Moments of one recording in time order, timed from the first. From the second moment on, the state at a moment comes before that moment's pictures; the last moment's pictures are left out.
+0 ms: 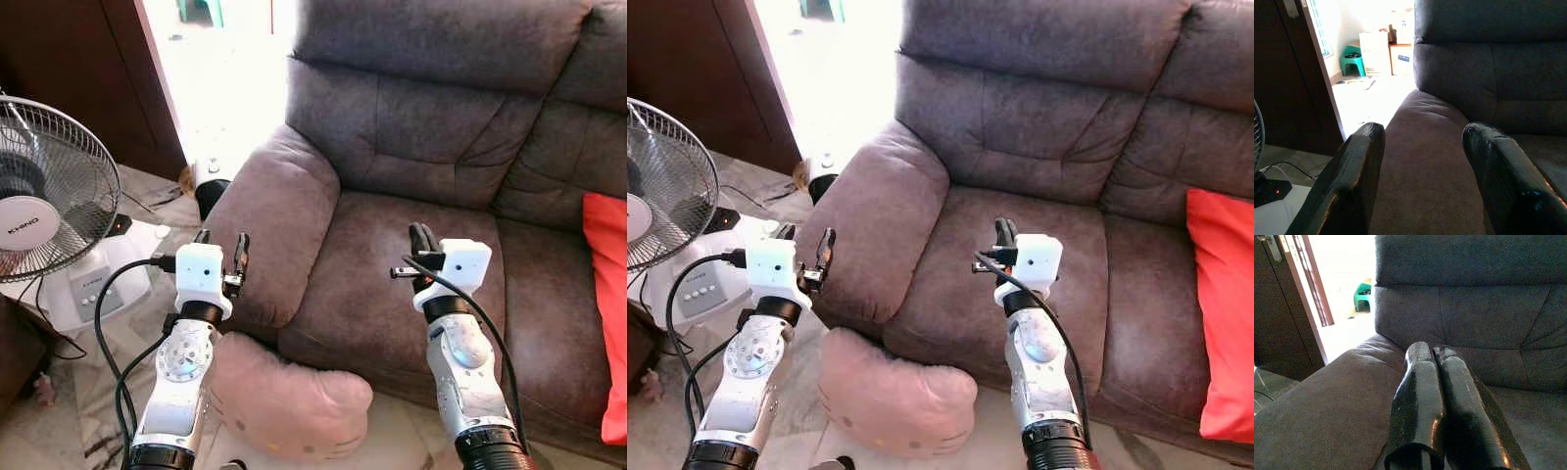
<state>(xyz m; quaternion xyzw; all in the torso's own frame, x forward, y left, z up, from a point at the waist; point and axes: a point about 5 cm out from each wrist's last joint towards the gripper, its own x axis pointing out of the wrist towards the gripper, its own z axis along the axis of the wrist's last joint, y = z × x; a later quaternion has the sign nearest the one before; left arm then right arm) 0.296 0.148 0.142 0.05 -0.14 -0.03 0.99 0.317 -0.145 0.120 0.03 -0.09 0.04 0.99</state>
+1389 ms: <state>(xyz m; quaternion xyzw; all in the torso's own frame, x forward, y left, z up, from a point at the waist) 0.295 0.146 0.145 0.06 -0.14 -0.03 0.99 0.317 -0.145 0.116 0.03 -0.08 0.05 1.00</state>
